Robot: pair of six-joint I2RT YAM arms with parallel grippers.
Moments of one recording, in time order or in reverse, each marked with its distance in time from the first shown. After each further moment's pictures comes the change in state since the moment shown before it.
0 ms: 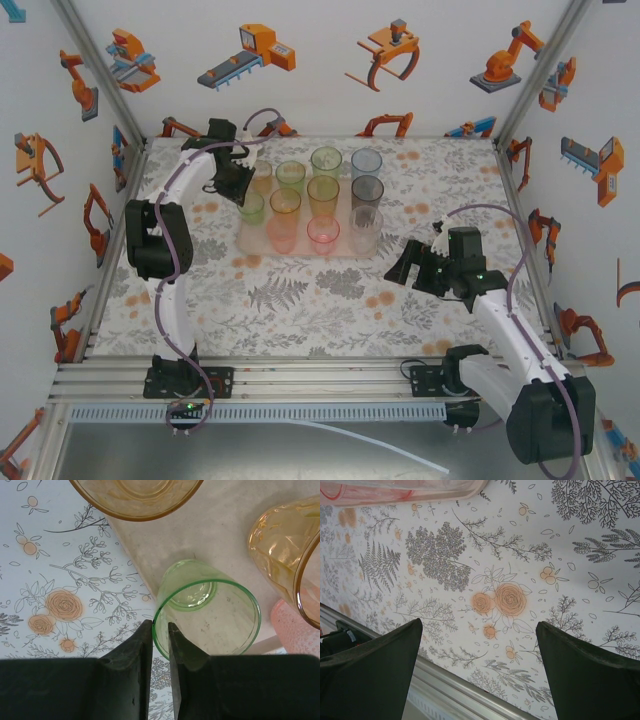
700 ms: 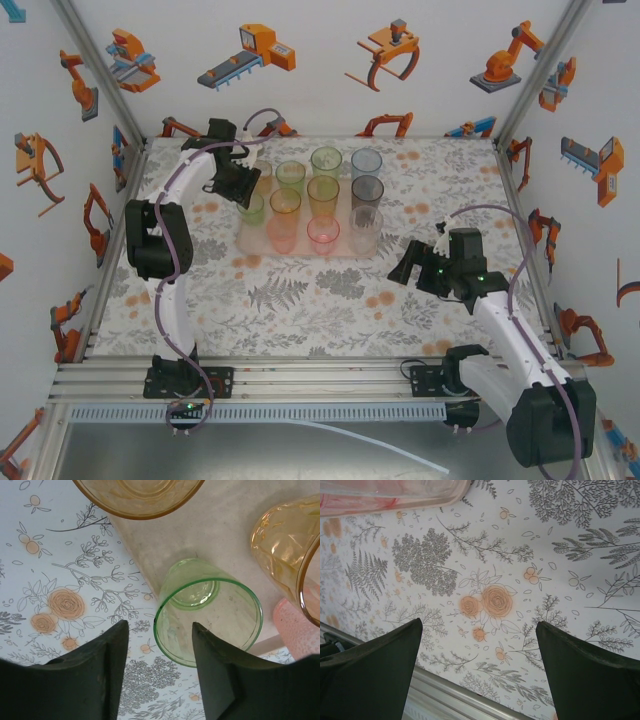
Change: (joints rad) left arm 0.000 -0.002 0.000 -0.002 -0.008 0.006; right arm 0.000 -0.016 -0.003 -0.017 0.081 0.001
